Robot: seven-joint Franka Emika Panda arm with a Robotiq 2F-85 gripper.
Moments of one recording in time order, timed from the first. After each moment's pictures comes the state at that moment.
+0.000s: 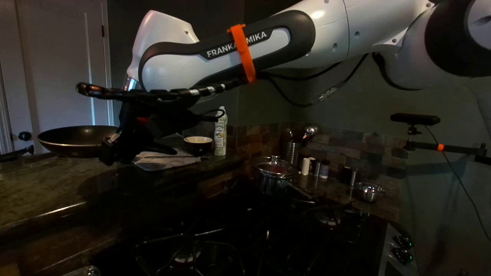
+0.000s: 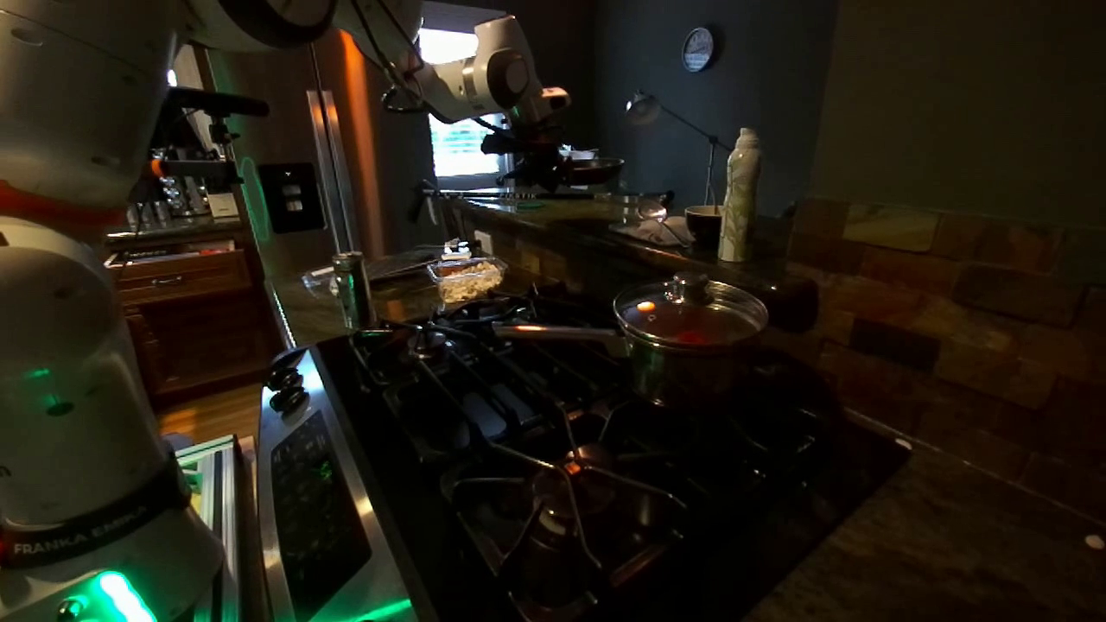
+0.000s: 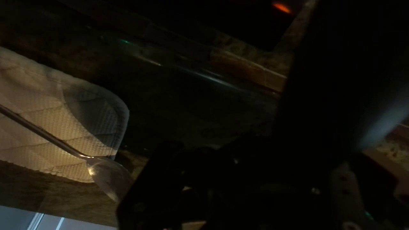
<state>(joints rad) 0.30 0.46 0.16 -1.46 -0.23 2.37 0.12</state>
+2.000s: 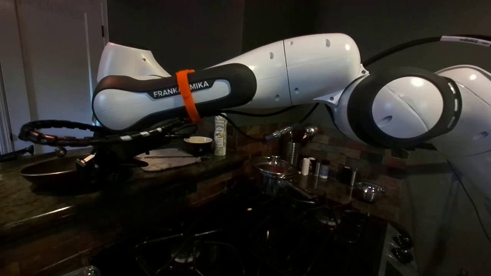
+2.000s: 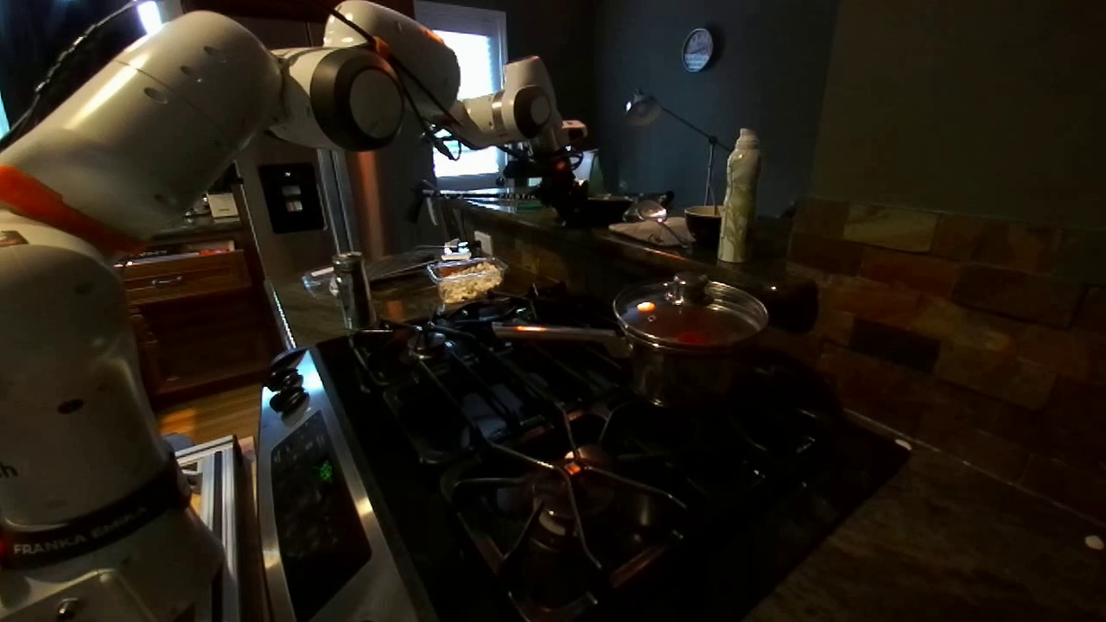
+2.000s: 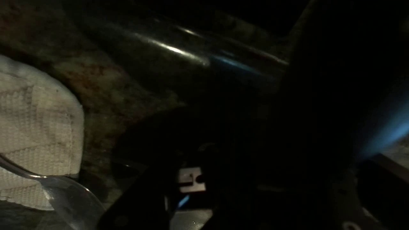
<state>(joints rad) 0.38 0.83 0.09 -0.96 -0.23 2.18 0.13</state>
